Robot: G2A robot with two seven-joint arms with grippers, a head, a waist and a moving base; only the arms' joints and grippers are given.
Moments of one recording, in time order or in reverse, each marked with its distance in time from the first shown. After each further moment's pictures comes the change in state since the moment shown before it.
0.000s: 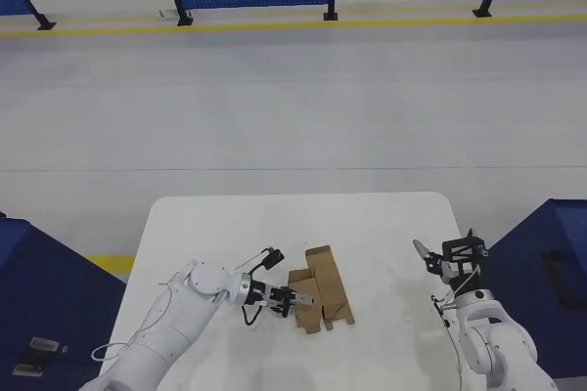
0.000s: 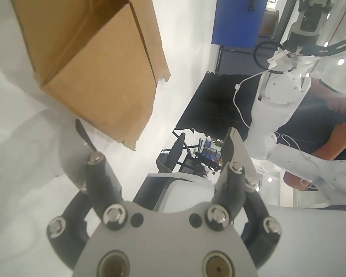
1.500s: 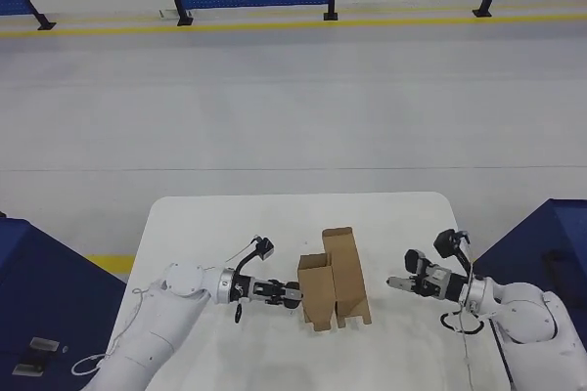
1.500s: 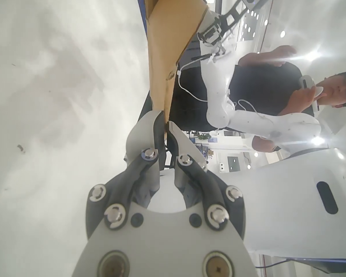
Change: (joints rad) left arm 0.110 0.092 -0.133 -0.212 -0.258 -0.143 -0.148; right arm 0.257 0.081 0.049 0.255 1.095 -0.751 1.010
